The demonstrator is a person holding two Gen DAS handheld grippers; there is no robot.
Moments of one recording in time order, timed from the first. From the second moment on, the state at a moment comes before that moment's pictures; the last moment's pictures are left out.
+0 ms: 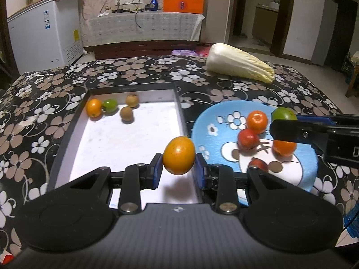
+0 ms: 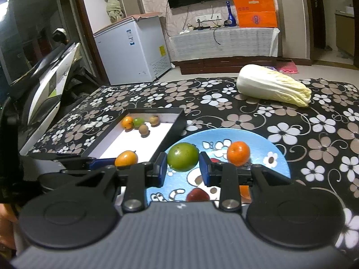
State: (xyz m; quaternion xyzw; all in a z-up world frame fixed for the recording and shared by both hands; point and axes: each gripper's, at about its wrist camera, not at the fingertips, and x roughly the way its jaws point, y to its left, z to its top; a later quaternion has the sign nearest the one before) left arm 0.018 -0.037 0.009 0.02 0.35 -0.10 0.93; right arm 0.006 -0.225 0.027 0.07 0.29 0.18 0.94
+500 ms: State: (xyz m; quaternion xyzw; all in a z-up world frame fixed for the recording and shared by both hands) left arm 0.015 -0.072 0.006 0.03 0.34 -0.14 0.93; right arm -0.003 -0.254 0.023 0.08 0.29 0.15 0.94
